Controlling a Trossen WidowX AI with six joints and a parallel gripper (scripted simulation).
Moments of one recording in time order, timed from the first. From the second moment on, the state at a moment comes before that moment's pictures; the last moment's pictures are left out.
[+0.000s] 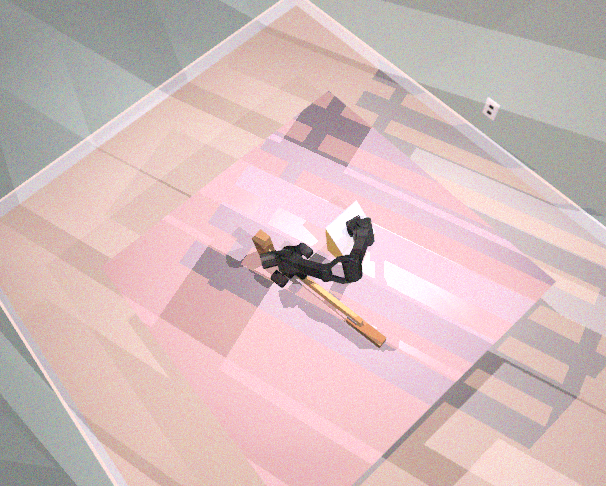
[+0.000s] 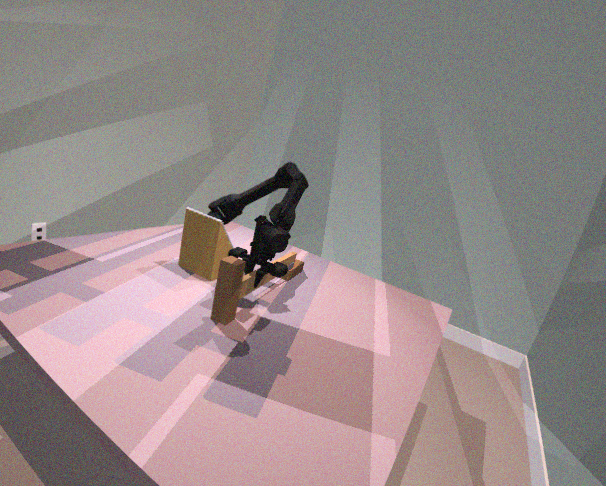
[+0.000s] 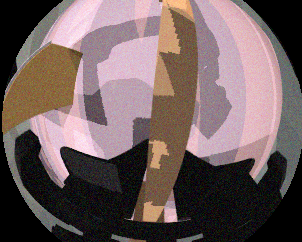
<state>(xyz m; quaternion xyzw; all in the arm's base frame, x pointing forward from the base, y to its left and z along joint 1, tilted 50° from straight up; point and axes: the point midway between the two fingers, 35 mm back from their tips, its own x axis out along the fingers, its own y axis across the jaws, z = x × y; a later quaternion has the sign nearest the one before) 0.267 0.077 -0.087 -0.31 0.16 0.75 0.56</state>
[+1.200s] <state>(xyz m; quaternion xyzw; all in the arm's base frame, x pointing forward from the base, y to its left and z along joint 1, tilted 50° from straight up) 0.270 0.071 -0.094 -0.31 0.16 0.75 0.56</state>
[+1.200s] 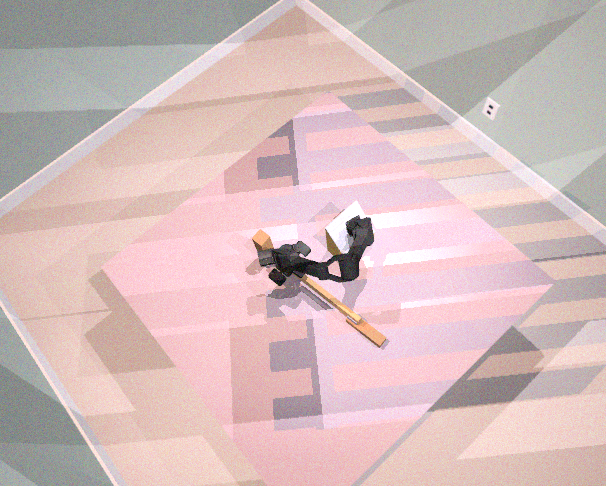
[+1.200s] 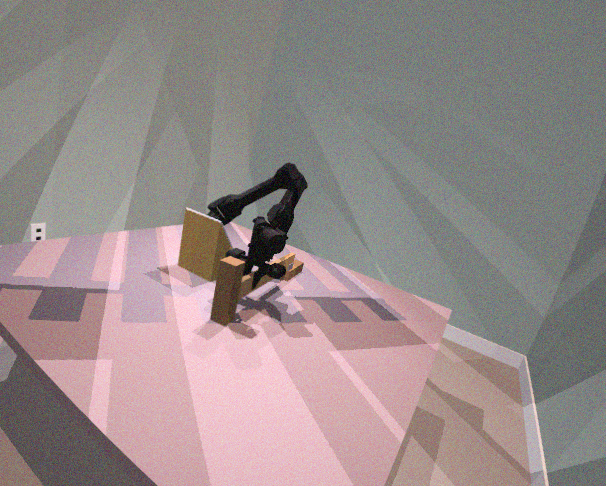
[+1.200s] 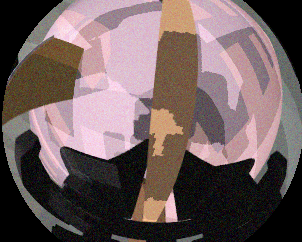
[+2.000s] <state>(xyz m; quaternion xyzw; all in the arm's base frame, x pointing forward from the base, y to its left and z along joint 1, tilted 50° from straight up) 0.272 0.067 -0.099 -0.31 0.16 0.75 0.56</state>
